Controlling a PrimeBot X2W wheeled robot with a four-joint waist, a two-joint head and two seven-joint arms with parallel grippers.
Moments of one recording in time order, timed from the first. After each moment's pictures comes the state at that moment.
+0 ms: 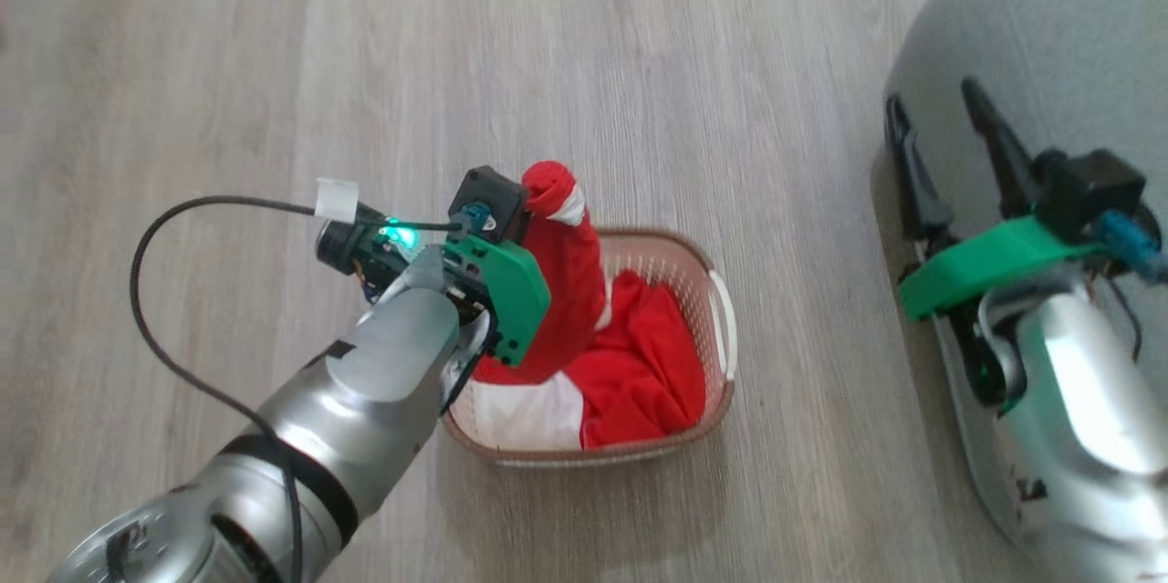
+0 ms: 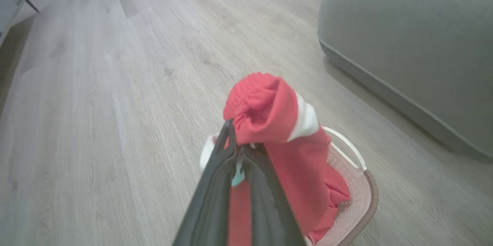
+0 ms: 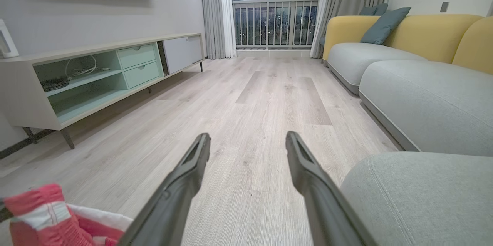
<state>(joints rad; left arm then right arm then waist) -0.89 0.04 -1.13 1.02 -0.72 0.10 -0.25 -0.46 -0.19 0.11 0.42 0.26 0.13 -0.26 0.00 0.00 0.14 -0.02</state>
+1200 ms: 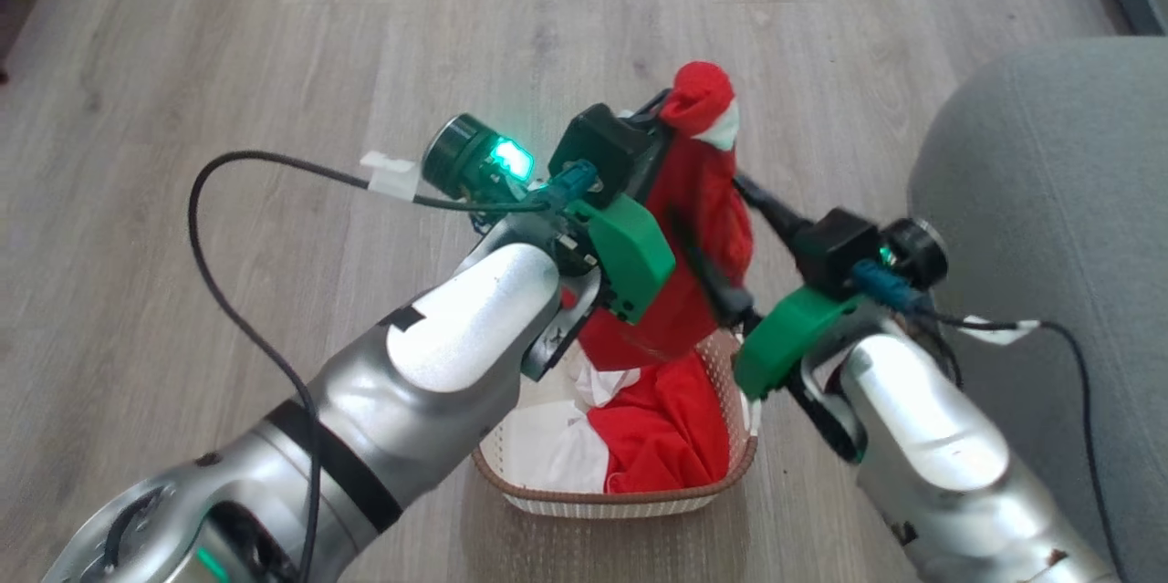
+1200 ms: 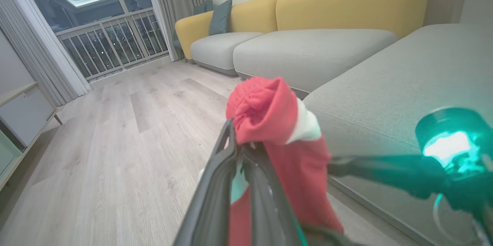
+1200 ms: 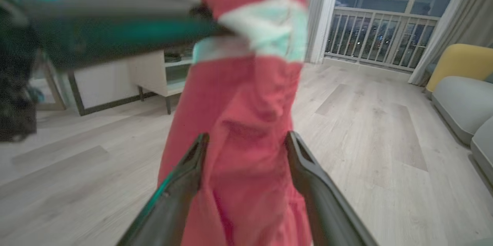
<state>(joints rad) -0.92 0.04 -1.08 0.63 -0.65 0.20 -0.25 -0.51 -0.13 0.48 0.50 0.24 0.13 -0.26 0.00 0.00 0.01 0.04</state>
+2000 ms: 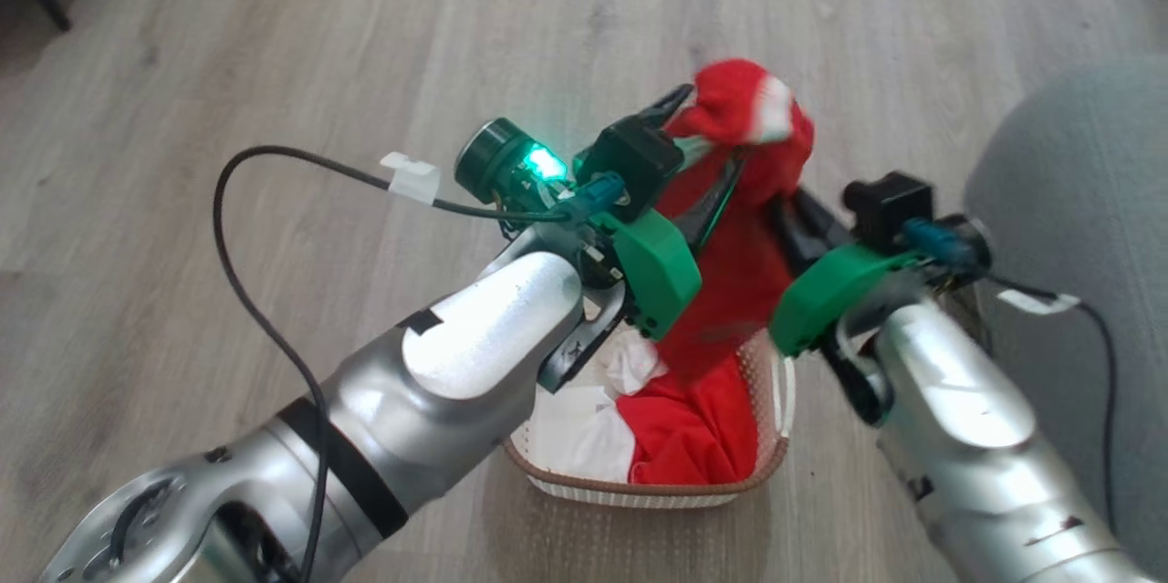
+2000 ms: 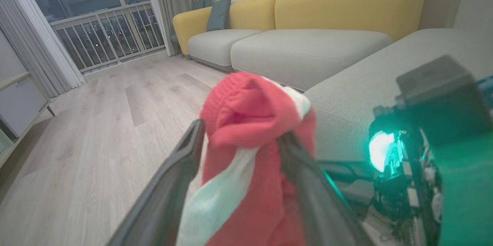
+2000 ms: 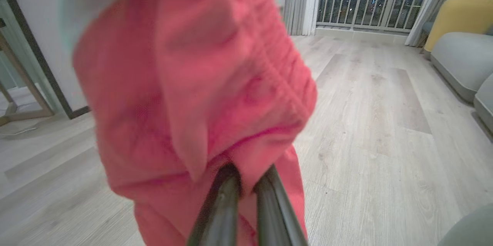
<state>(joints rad) -0.95 0.04 -1.15 0.56 -0.72 0.18 -0.26 -0.57 -0.08 0.35 0.71 0.26 0.13 -0.26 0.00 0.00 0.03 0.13</state>
